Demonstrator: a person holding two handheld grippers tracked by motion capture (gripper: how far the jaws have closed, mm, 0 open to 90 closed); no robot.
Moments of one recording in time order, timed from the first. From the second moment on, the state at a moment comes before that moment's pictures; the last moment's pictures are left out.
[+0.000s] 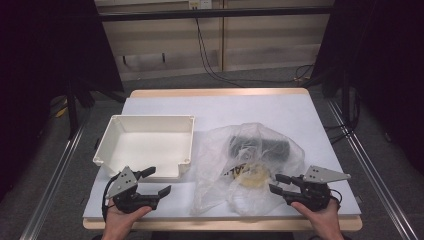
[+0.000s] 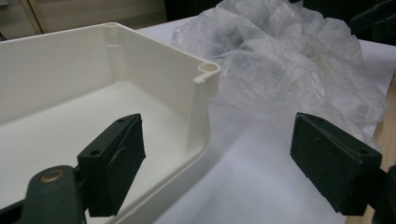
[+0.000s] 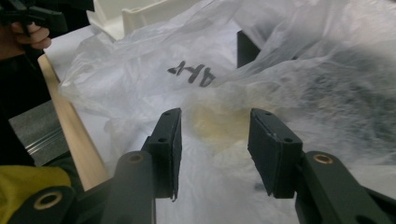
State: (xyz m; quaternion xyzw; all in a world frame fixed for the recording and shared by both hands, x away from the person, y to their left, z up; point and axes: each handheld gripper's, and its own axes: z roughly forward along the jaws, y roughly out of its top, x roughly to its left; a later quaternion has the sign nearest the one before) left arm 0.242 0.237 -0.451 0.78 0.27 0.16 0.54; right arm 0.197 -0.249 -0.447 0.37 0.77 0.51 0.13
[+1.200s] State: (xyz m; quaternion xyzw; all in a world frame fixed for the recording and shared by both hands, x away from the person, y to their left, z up) left arm 0.228 0.210 -0.451 0.82 0.25 0.10 0.50; right arm 0.217 -0.178 -0.448 0.28 0.85 0.45 0.04
